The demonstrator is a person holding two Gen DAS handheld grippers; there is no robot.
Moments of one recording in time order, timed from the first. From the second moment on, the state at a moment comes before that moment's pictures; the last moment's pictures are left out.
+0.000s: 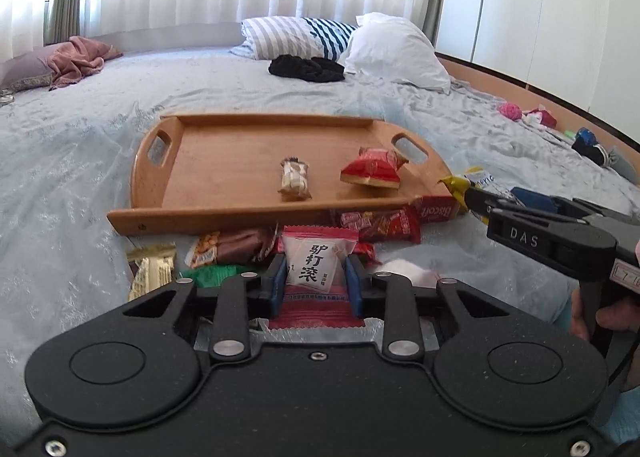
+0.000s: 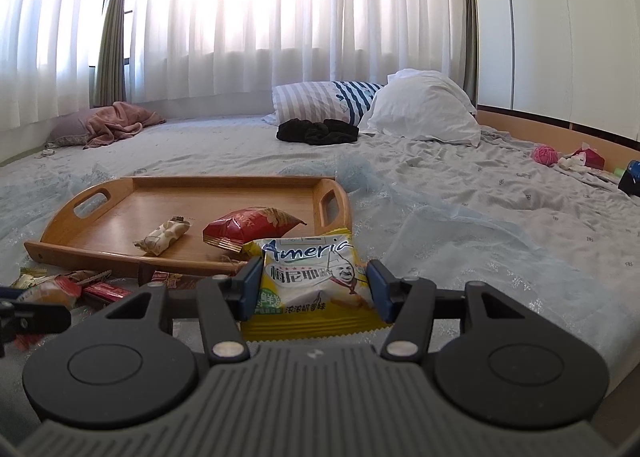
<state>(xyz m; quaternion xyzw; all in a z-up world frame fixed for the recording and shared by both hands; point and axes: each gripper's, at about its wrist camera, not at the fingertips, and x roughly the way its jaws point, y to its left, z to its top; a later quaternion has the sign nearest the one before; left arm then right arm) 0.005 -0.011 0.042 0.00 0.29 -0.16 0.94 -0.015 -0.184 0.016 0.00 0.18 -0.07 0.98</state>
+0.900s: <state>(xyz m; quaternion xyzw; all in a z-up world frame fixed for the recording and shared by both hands) 0.162 0.002 0.036 -0.01 0.32 -0.08 0.94 0.093 -0.176 0.014 -0.03 0.24 0.00 0.97</state>
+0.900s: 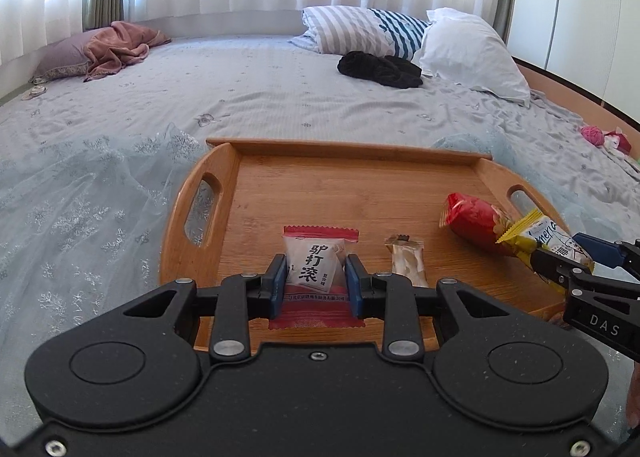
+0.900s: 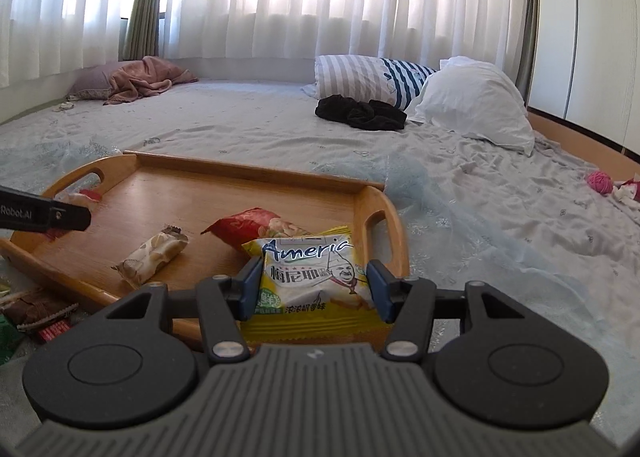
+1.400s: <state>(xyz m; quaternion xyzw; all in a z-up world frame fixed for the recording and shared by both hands) 0.175 0.000 0.014 -0.01 0.34 -0.07 0.94 0.114 -0.184 0.004 -0.01 0.26 -0.02 0.96</state>
